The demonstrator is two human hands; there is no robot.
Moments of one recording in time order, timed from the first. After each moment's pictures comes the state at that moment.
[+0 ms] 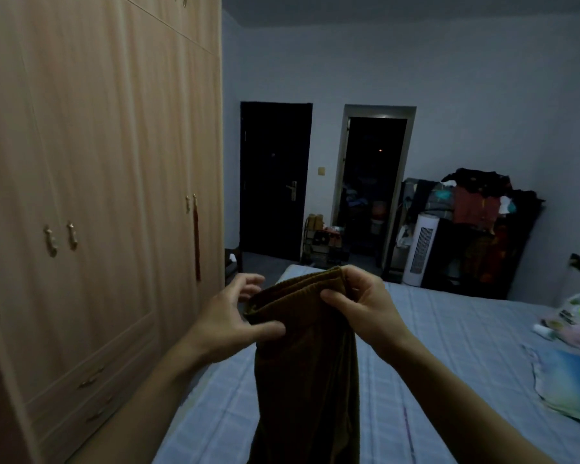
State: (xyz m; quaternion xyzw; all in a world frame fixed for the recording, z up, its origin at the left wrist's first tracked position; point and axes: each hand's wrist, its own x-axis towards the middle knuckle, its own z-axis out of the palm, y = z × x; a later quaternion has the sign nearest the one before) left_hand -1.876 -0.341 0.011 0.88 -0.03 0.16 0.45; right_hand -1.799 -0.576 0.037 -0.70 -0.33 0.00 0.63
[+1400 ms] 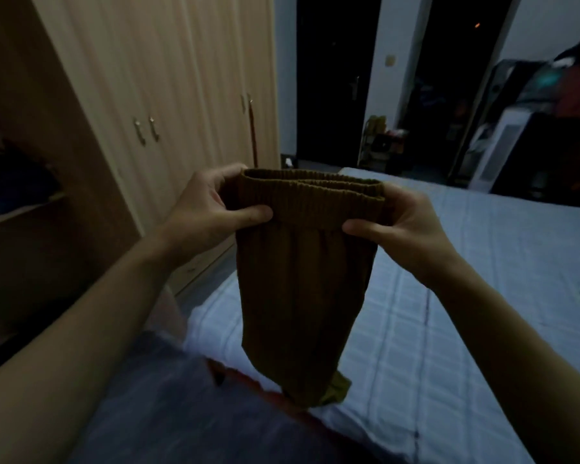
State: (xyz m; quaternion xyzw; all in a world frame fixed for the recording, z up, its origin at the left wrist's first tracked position) left_hand -2.091 -0.442 0.030 0.82 -0.04 0.22 0.52; right_hand -1.955 -0.682 0.002 -0.64 -0.42 0.08 0.64
